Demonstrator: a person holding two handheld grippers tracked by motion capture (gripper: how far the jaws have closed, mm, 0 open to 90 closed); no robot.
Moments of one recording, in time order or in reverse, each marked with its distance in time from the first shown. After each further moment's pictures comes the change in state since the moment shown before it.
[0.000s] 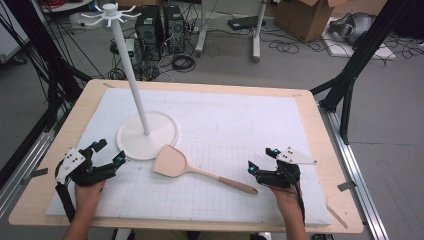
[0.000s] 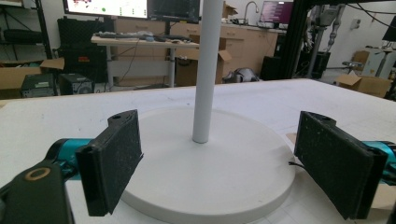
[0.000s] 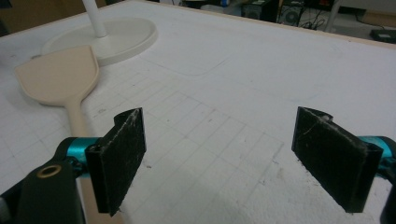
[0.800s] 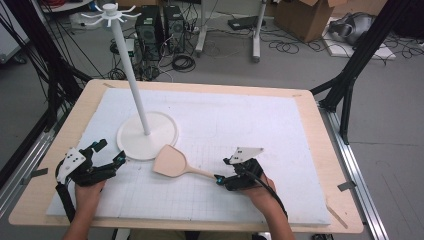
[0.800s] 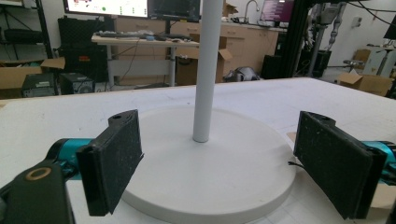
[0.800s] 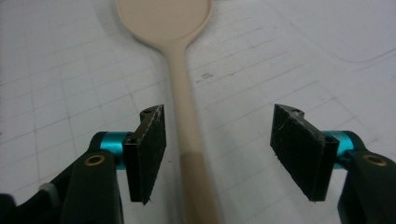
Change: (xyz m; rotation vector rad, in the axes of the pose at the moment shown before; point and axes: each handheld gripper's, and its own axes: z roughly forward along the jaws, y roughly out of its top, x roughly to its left) left arm -0.001 0.000 0.001 0.004 0.003 0.004; right arm 0.062 0.022 0.066 0.294 0.305 -0.264
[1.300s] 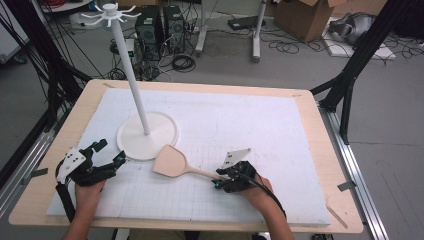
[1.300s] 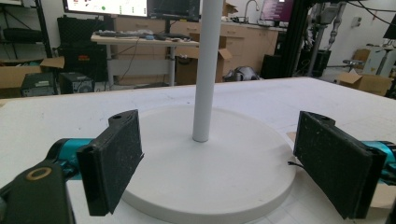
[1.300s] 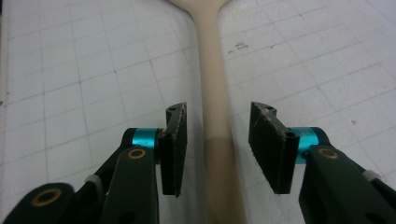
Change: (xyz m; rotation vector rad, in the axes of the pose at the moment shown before) left arm 0.000 0.000 0.000 0.002 -0.002 0.000; right arm 0.002 -0.002 0.020 0.134 0.103 -0.073
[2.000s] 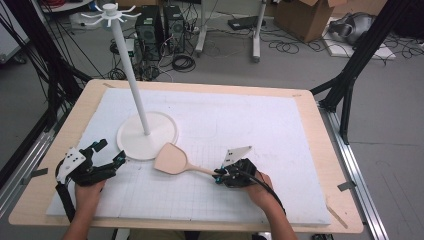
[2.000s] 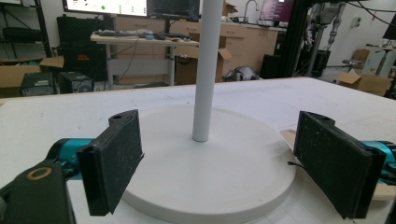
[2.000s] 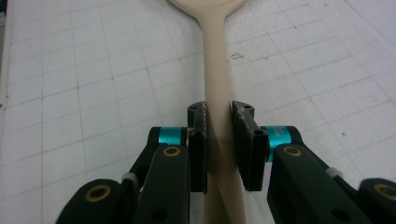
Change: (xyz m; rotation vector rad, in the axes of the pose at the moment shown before) left arm 0.000 0.000 0.000 0.003 -0.001 0.000; right arm -0.006 0.003 -0.002 -0.028 0.014 -0.017
